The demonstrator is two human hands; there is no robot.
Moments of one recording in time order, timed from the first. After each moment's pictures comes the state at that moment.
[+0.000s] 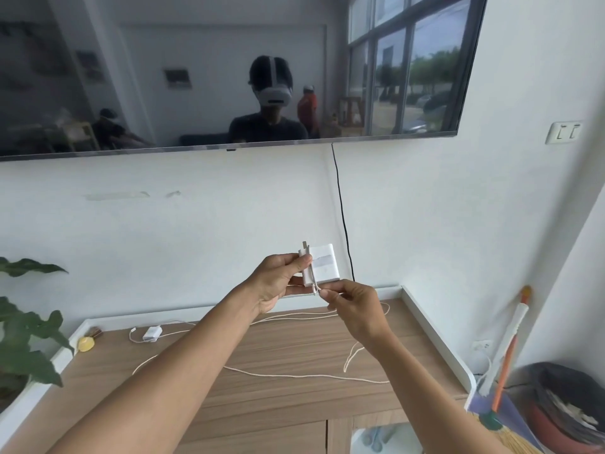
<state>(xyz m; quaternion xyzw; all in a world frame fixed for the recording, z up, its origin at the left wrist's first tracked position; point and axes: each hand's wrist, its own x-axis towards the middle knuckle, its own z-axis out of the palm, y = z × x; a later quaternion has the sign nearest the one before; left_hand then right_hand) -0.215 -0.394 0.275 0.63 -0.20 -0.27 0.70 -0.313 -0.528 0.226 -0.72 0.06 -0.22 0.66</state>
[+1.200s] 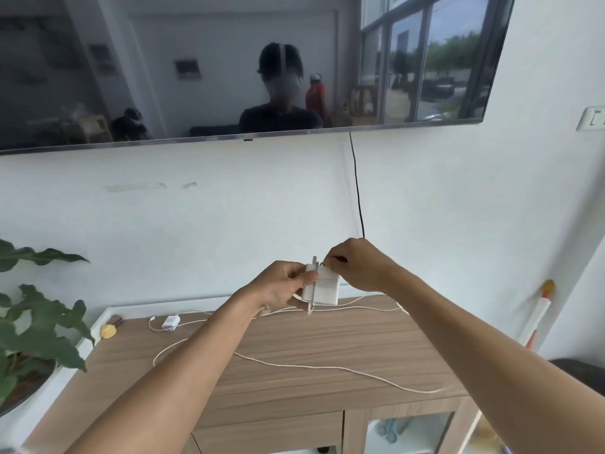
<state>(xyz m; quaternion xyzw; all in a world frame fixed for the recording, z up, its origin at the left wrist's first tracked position) -0.209 -0.357 0.259 0.73 -0.26 -0.26 0.57 -0.275 -0.528 0.293 -0.96 0.00 -0.08 0.27</state>
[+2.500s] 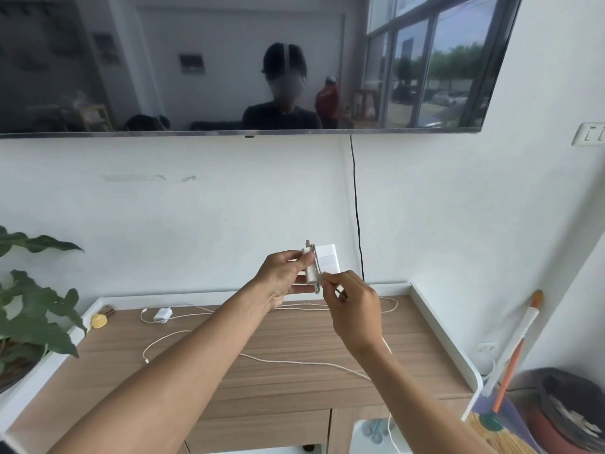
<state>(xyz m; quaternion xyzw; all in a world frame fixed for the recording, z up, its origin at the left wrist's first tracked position) -0.212 -0.381 0.260 0.64 -0.11 -0.23 0.72 -0.306 -0.493 0.207 -0.83 0.06 -0.43 0.34</state>
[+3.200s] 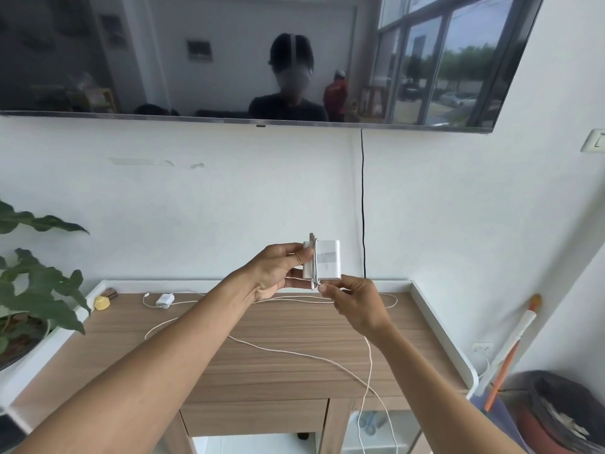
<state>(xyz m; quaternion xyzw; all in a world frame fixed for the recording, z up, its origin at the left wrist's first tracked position) -0.214 -0.347 0.261 0.61 -0.21 -0.30 0.70 -0.301 -0.503 0.208 -0.76 0.06 -0.15 0.63</state>
